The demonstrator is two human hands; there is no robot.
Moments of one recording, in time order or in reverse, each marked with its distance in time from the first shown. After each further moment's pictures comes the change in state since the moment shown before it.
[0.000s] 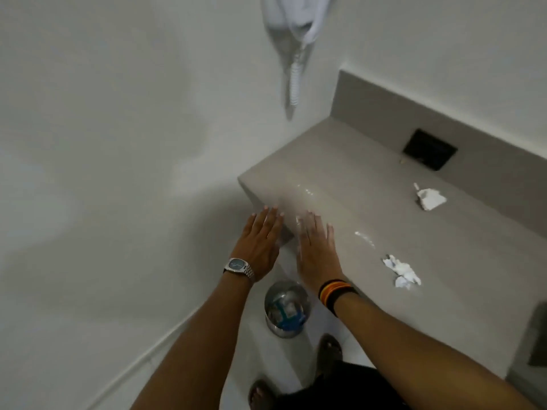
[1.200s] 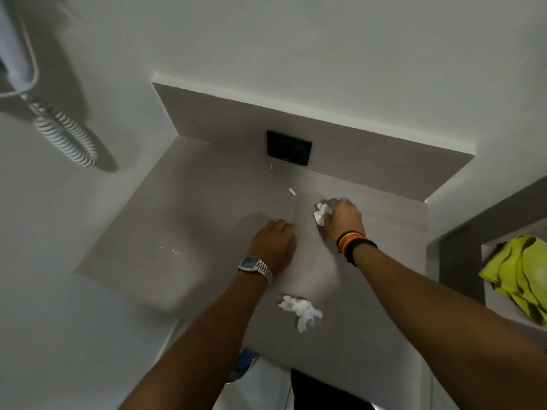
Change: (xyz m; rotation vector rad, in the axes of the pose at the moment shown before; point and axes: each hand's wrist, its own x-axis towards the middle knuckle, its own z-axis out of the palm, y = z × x) left_hand 0.249 0.243 0.056 -0.204 -0.121 0.402; right_hand 0.054 0.346 -0.075 0.288 0.069 0.819
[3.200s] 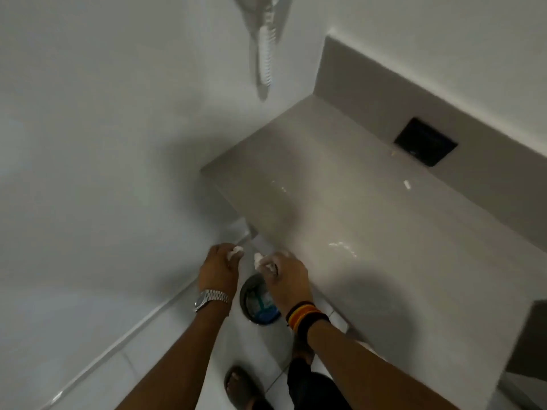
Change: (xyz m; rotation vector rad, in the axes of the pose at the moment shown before) left_hand -0.308 -0.126 0.005 -0.417 0.418 -1.076; right_hand -0.263 -0.158 0.170 0.235 -0.433 -0.427
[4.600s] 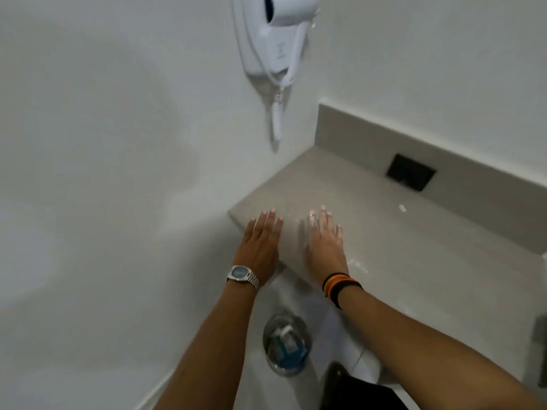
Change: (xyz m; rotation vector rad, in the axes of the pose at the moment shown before) left_hand 0.023 0.086 -0.069 0.602 0.017 0.836; right_hand 0.029 -0.040 -0.071 -0.511 0.318 -0.175
